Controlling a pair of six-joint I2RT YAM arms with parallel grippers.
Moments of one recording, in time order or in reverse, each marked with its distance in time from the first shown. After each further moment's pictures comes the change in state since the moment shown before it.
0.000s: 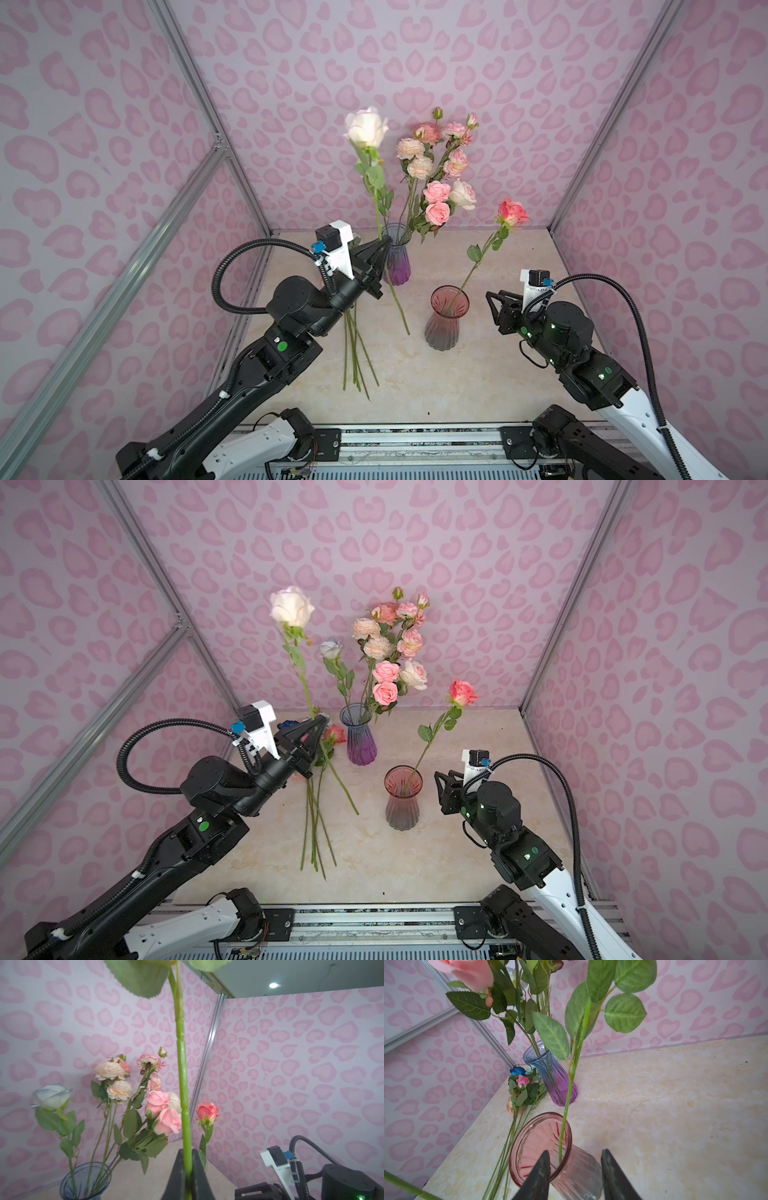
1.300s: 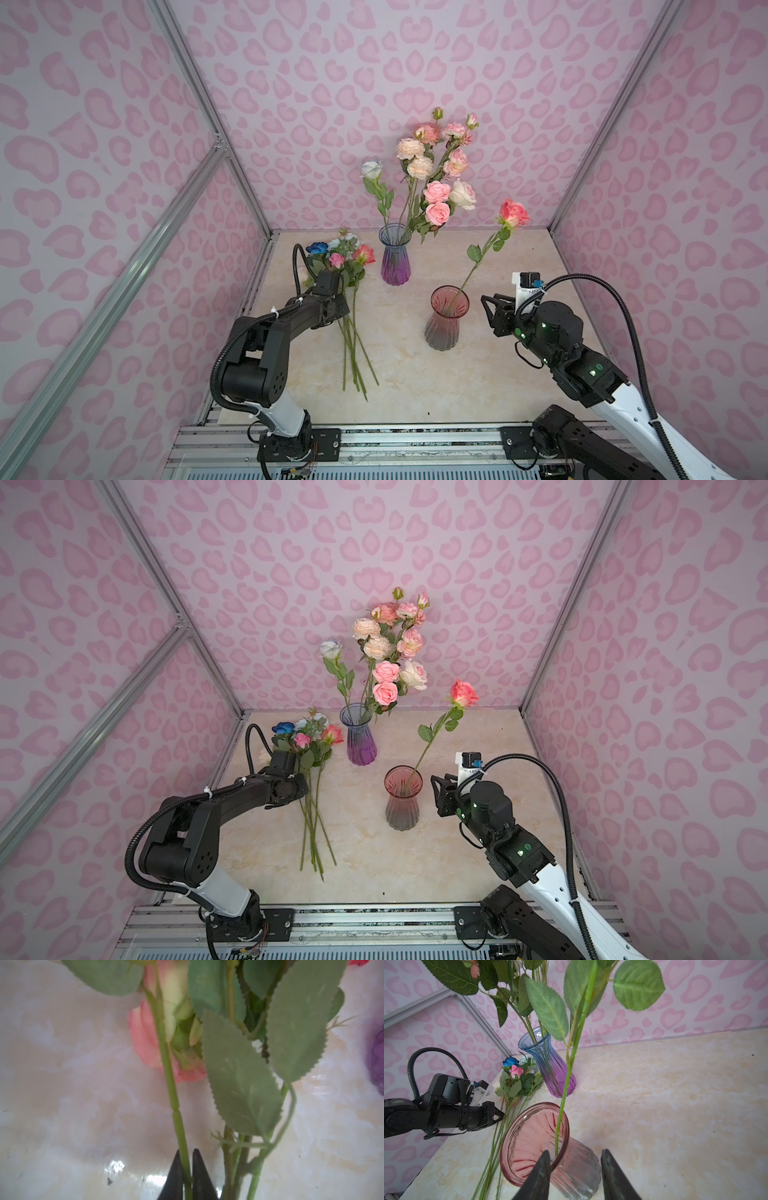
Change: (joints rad) left arm 0.633 0.650 -0.213 -0.496 -0.077 -0.322; right arm 0.019 0.033 -0.028 0.013 -0.009 -0.014
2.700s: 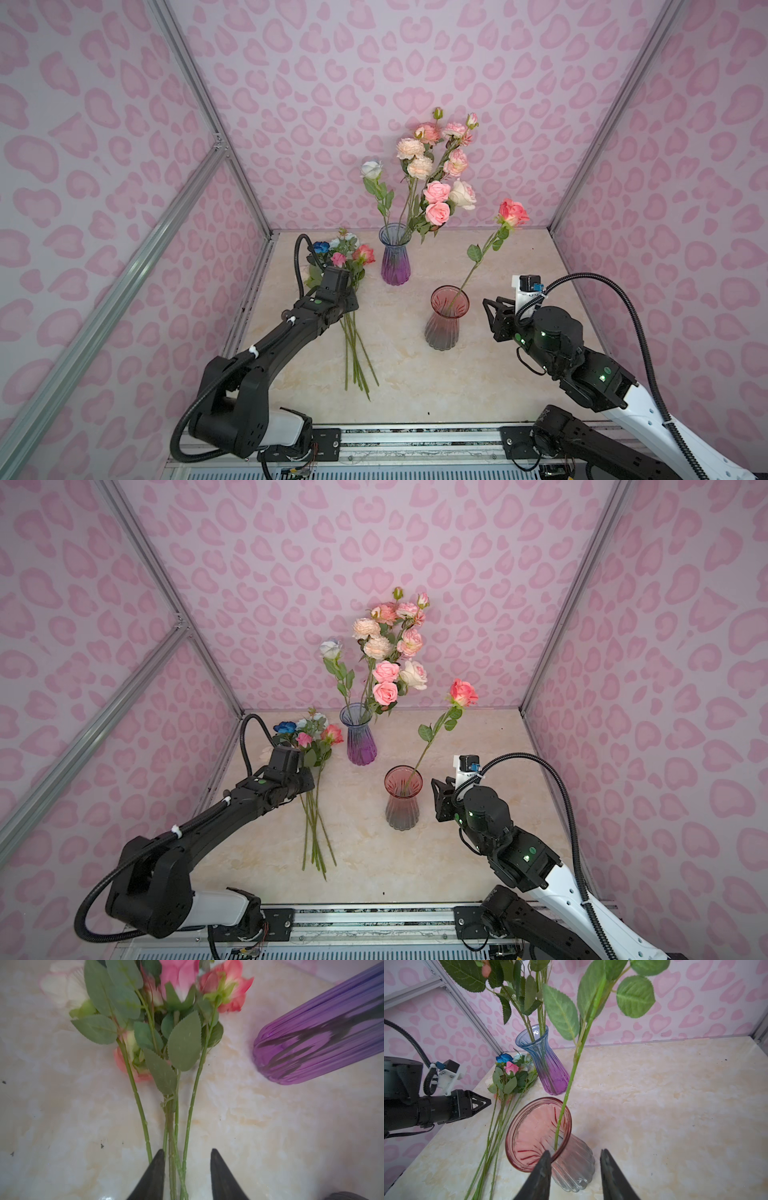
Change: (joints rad) left arm -0.150 -0.175 0.039 -0.095 -0.069 0.006; right arm 0.145 -0.009 0.064 -0.123 0.202 0.006
